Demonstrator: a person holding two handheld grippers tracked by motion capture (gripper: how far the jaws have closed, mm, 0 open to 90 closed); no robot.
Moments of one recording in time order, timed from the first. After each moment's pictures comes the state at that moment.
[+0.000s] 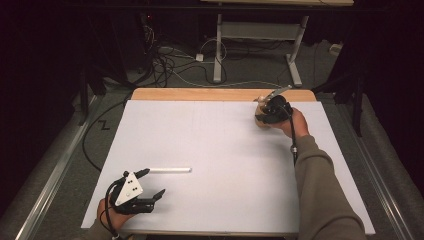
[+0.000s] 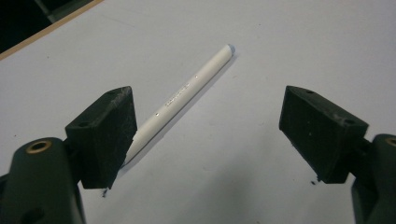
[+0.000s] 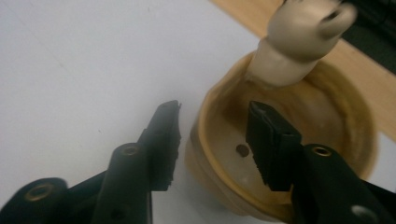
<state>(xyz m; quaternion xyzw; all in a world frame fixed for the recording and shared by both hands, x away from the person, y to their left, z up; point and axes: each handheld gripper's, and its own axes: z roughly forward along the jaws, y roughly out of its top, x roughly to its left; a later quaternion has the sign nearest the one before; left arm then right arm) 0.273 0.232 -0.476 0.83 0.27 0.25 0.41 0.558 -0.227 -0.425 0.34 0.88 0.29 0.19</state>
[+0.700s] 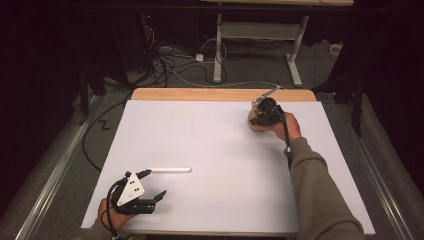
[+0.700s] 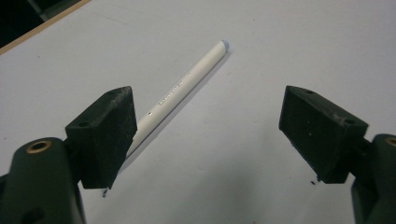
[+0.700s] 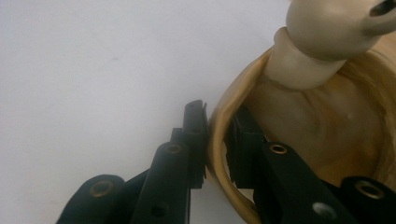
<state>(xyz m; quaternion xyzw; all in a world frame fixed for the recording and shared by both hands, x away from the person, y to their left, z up) 0.273 0.230 -0.477 0.84 0.26 0.25 0.40 0.547 -0.197 -0.423 0.34 0.89 0.27 0.13</state>
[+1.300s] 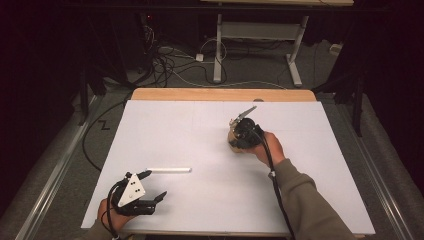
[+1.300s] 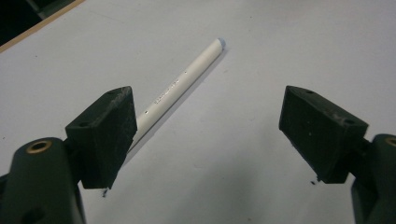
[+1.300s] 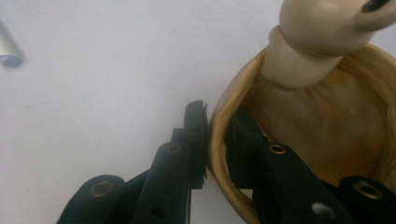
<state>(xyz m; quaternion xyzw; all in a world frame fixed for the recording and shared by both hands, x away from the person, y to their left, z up) 0.271 0.228 -0.476 0.84 0.26 0.25 0.40 0.463 -0.126 -0.424 0.30 0.91 0.25 0.10</state>
